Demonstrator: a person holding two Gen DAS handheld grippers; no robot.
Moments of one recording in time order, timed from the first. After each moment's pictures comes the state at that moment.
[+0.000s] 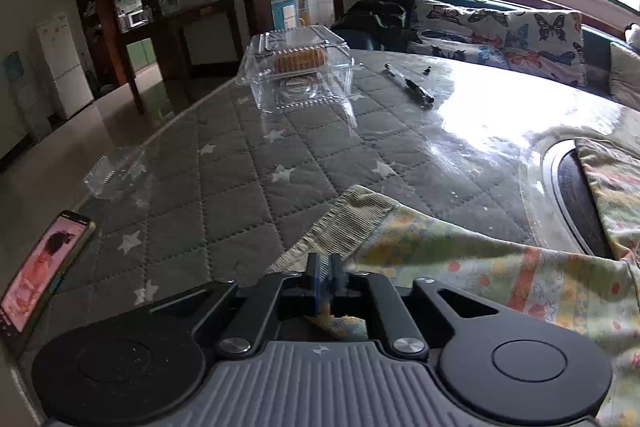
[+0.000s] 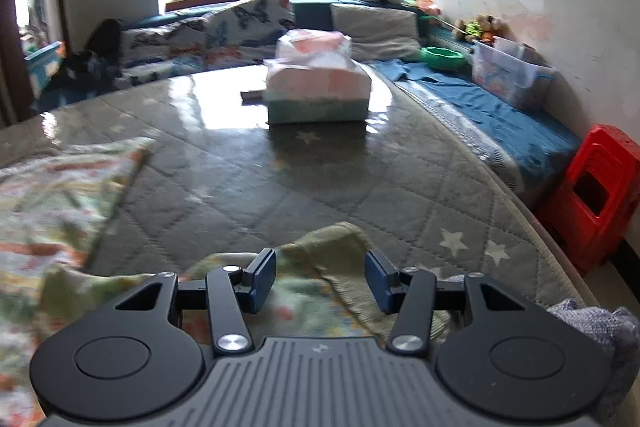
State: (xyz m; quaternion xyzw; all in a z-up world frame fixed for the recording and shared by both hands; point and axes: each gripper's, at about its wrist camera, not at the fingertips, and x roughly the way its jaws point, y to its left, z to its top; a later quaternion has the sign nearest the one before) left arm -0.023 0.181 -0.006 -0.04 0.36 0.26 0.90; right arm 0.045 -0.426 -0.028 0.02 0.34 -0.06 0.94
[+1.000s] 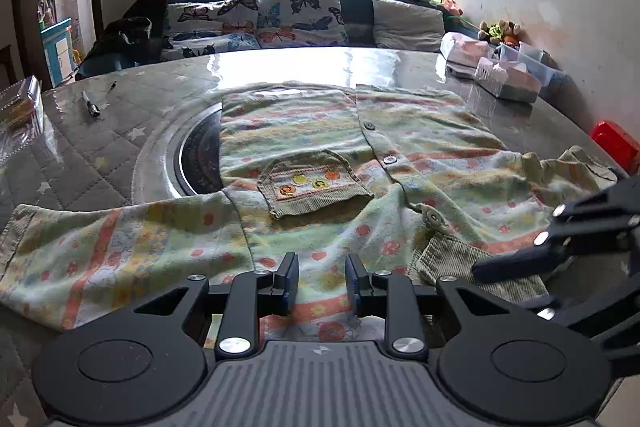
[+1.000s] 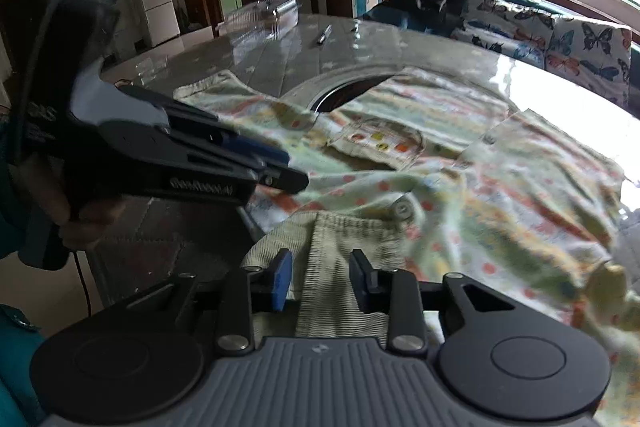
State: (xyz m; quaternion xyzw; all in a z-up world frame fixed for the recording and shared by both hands) left arm -0.044 0.001 0.000 0.00 0.36 -0.09 0.93; right arm -0.030 -0.167 -0.018 -0.11 0.38 0.39 0.83
